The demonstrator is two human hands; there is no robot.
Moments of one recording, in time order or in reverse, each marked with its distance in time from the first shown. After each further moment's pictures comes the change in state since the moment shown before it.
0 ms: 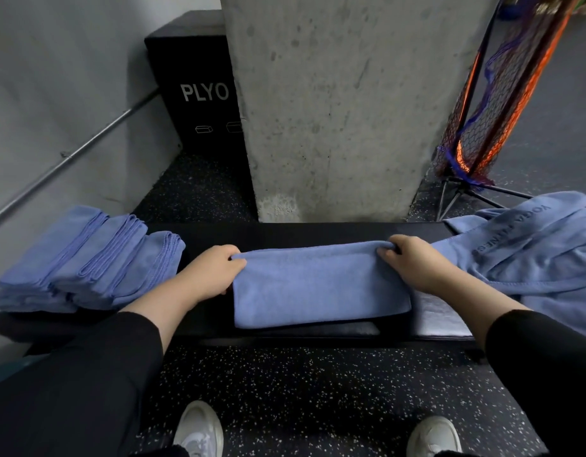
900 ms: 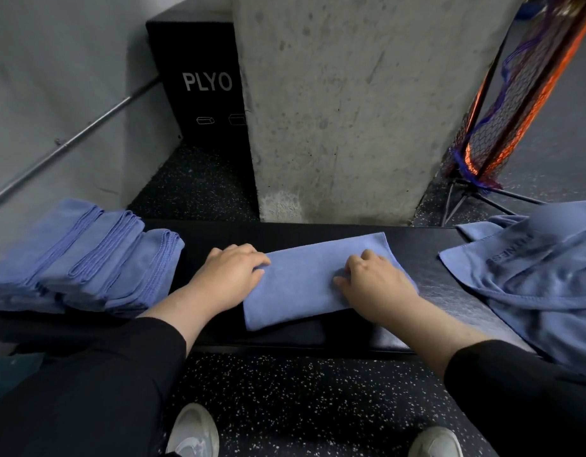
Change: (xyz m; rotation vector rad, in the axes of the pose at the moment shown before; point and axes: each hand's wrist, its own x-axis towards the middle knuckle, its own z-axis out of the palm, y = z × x) left_hand 0.029 -0.011 0.027 0.545 0.063 0.341; right_hand -0.014 -0.060 0.058 -0.423 -0.064 -0.090
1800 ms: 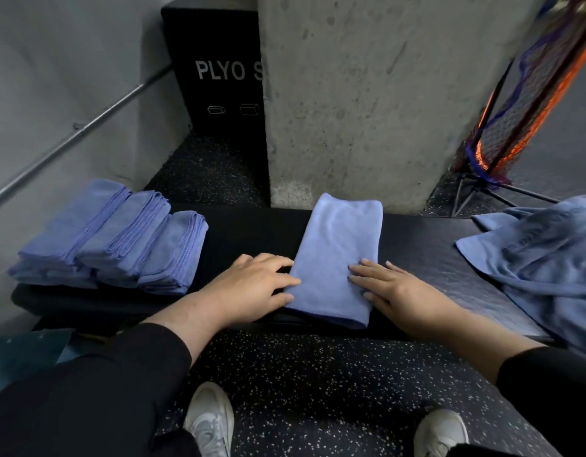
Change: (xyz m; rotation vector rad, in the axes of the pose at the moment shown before) left_hand -0.055 -0.001 -0.001 0.048 -0.117 0.306; right_hand -0.030 0.042 0.034 0.124 0.079 -0.597
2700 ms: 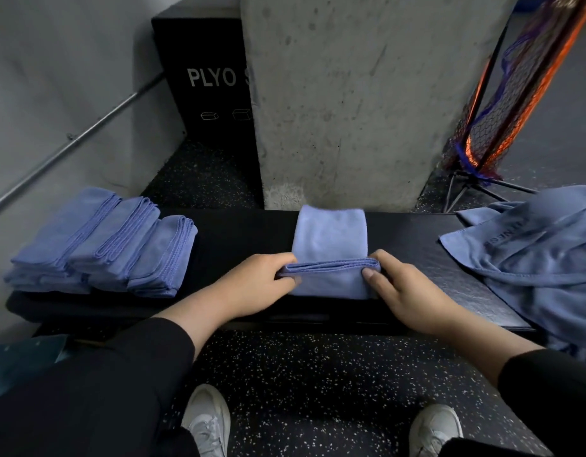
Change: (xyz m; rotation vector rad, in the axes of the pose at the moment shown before) left_hand 0.015 0.036 -0.015 -0.533 0.126 -0.130; right_hand -0.018 -0.030 -0.042 0.449 0.134 0.260
